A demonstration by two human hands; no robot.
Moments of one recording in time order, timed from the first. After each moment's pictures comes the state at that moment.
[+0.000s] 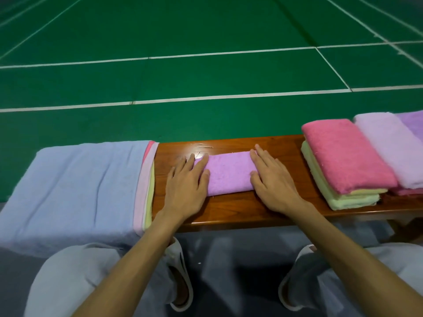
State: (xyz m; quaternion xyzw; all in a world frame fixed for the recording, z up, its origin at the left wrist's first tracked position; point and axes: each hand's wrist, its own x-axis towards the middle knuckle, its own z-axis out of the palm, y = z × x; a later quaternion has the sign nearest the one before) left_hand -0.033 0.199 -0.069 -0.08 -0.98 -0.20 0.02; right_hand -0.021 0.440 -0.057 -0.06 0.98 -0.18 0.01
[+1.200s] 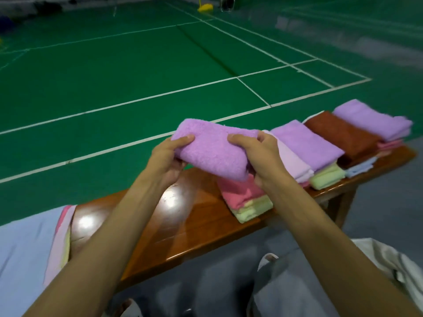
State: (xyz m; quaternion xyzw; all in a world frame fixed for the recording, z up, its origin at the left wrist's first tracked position) left_hand -0.100 0.402 0.074 0.06 -0.54 -0.81 -0.22; right_hand -0.003 0.571 0.084 0.24 0.58 -0.76 -0.18
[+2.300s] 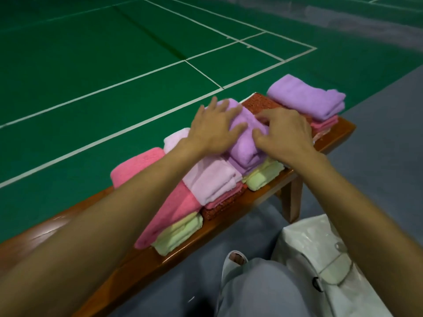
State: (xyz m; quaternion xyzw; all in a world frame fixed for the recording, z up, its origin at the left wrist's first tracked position) left_hand -0.109 0.702 0.025 -0.48 -0.87 -0.11 0.01; right_hand 0.035 0.823 0.034 0.21 0.94 -0.17 -0.20
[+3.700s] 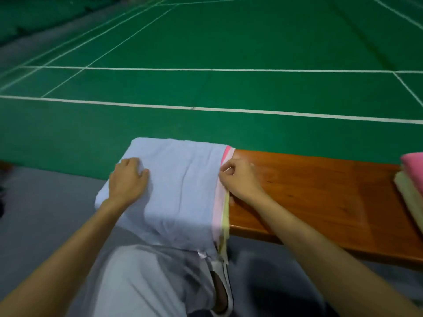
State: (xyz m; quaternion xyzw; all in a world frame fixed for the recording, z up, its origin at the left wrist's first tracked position) left_hand -0.021 -0.104 -0.040 0.22 -0.96 -0.17 0.06; right_hand -0.069 0.193 -0.044 -0.06 0.90 -0.43 0.05
